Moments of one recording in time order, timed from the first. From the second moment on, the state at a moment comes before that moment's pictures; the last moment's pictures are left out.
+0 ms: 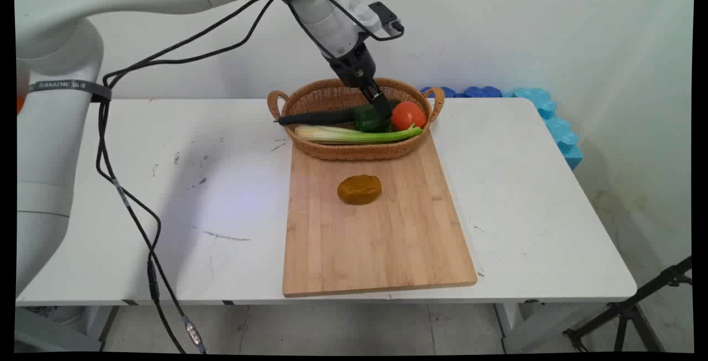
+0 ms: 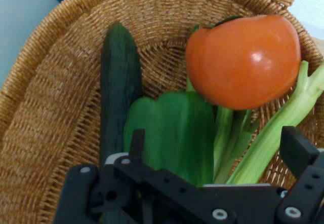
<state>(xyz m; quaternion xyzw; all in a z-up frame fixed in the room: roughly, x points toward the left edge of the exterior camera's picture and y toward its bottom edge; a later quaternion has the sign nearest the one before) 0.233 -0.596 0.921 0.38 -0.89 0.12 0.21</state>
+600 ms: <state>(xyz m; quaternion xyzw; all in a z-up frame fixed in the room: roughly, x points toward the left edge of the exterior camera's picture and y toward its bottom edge) 0.220 -0.587 0.946 0.37 -0.89 0.11 0.24</state>
